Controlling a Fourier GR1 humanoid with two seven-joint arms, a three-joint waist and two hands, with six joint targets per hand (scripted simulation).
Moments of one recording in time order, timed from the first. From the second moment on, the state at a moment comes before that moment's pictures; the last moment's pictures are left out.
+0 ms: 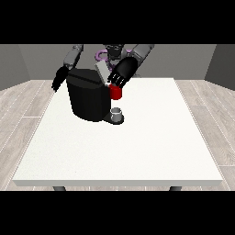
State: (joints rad) left arm -1.28 0.44 0.12 -0.64 -0.75 -0.41 -0.08; right arm -0.46 -0.08 -0.07 -1.24 0.16 -0.18 -0.02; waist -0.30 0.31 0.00
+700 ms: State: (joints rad) left arm -1.27 0.47 0.09 -0.63 -0.81 -0.33 -0.13; right arm -0.47 -0.08 -0.06 -1.27 0.16 -0.19 0.00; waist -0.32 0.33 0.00
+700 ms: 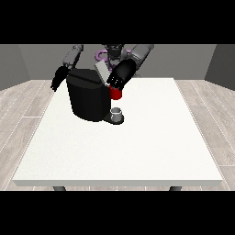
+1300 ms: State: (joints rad) left arm -1.29 0.47 0.09 -0.64 -0.84 -0.30 -0.18; right arm -0.49 -0.09 -0.08 -1.24 0.16 -0.20 -0.01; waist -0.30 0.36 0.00
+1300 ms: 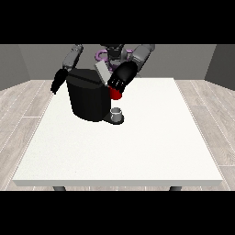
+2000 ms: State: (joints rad) left arm -1.30 0.52 0.10 -0.63 -0.86 -0.24 -0.27; right arm -0.51 -0.08 -0.05 -1.27 0.19 -0.21 0.01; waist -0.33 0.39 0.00
